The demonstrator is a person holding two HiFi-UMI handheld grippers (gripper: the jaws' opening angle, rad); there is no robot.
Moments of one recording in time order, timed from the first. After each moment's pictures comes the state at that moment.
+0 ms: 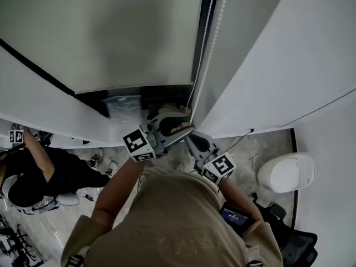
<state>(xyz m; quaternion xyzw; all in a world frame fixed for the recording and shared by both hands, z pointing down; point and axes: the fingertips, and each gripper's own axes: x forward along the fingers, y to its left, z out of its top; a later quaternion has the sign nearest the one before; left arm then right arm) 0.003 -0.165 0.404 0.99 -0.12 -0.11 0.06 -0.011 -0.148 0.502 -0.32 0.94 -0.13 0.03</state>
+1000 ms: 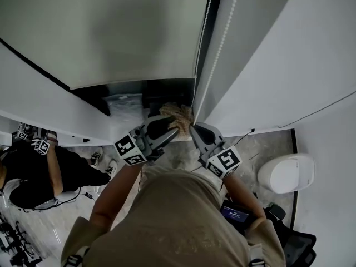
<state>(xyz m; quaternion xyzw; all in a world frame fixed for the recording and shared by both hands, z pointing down) -0.046 -0.160 0.427 0.97 -0.17 -0.16 0.11 -0.001 -0.168 0.475 -0.33 0.94 -0.08 0.03</state>
